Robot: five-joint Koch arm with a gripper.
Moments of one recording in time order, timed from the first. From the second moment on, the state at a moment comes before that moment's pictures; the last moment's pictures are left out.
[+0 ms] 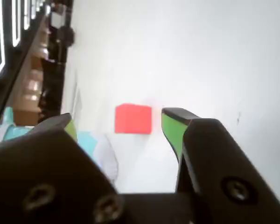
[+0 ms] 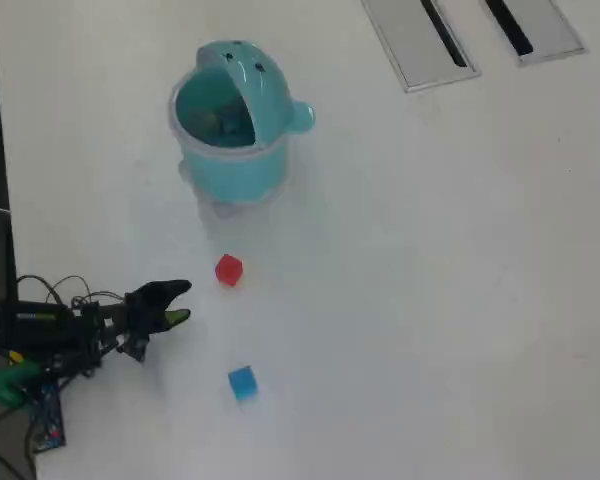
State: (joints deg) arm -2.3 131.3 177.5 -23.6 -22.0
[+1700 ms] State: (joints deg) arm -17.9 131.3 158.3 -17.9 -91.1
